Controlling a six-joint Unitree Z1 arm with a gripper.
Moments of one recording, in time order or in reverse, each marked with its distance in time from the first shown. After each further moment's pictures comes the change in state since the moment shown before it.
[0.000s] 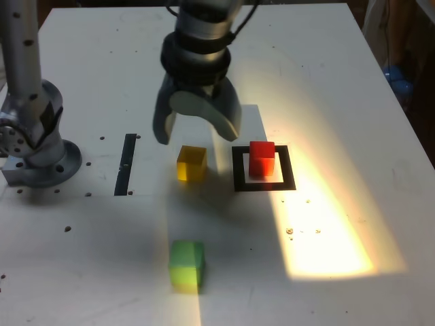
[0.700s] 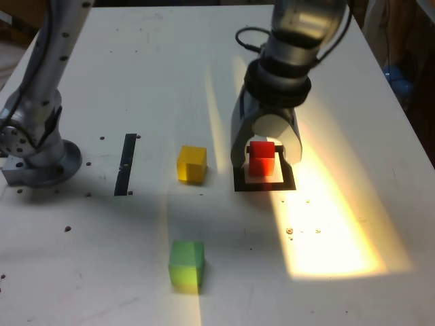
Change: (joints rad) arm 0.054 0.305 -0.379 0.032 -0.059 -0.034
